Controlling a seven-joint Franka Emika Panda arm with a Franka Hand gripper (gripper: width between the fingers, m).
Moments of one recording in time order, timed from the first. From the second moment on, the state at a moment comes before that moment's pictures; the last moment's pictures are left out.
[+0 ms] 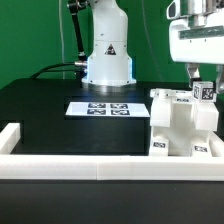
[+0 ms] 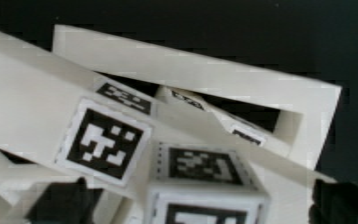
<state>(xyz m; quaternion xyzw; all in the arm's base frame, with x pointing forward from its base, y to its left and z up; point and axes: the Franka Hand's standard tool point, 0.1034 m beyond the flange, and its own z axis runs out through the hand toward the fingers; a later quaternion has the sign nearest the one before) 0.576 0.131 0.118 -0.80 0.60 -0.02 0.07</state>
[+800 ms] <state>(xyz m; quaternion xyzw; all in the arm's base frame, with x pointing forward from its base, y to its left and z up) 0.576 0.129 0.118 -0.97 0.25 -0.05 0.03</state>
